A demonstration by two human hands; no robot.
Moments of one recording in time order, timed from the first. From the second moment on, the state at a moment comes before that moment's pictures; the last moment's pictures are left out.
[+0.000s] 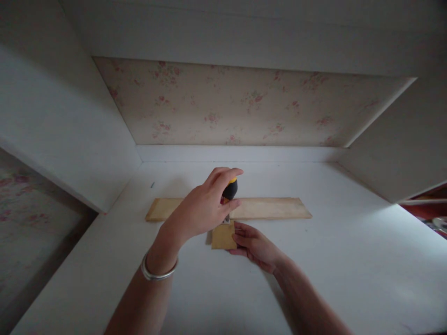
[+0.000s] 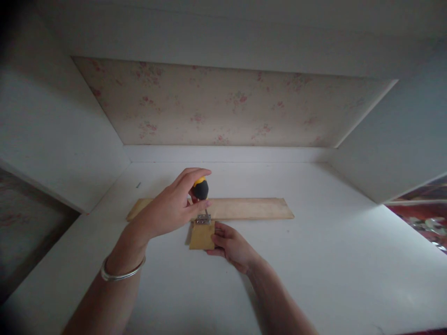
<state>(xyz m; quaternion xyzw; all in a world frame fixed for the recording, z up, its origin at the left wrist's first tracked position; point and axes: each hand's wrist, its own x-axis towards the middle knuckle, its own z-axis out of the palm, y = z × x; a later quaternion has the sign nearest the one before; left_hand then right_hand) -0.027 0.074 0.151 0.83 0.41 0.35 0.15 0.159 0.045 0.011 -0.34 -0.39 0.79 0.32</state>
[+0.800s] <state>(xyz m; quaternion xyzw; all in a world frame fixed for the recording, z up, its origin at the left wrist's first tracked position) -0.030 0.067 0.159 0.83 0.37 0.35 0.23 0.160 0.045 0.010 -0.32 -0.39 0.80 0.32</state>
